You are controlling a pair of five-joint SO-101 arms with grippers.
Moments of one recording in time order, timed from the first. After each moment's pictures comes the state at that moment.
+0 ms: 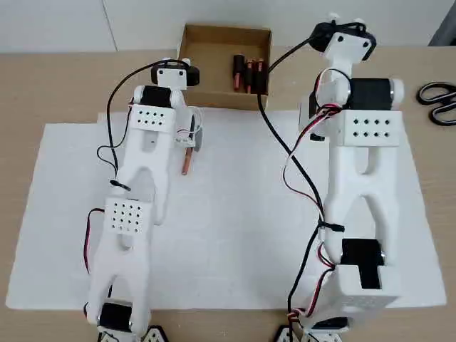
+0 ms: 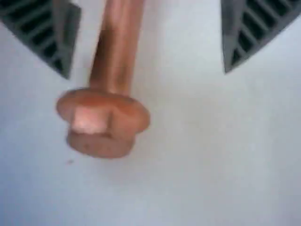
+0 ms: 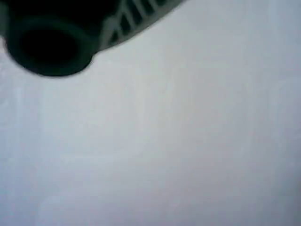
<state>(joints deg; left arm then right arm) 4.8 63.3 -69.0 99.3 9.0 -2.5 7.6 -29.6 95.7 -5.6</state>
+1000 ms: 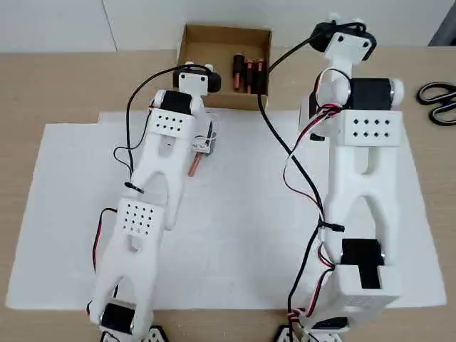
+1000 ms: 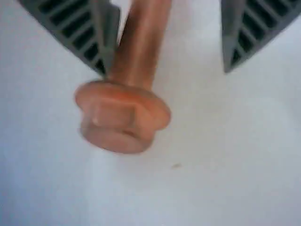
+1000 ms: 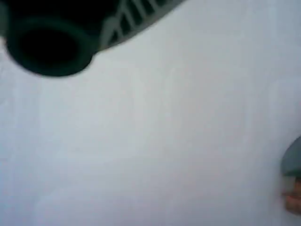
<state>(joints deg) 10.3 67.3 -71.4 99.2 8.8 -2.5 7.6 -29.6 95.7 -5.6</state>
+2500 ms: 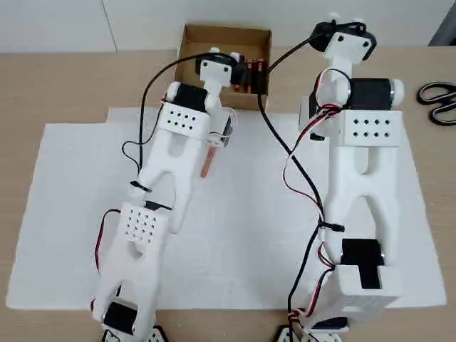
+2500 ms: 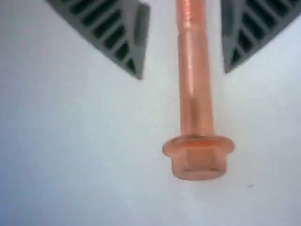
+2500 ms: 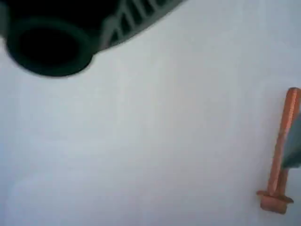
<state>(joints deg) 14.9 56.5 -66.9 99.4 5.4 -2.5 7.6 -29.6 95.5 -5.6</state>
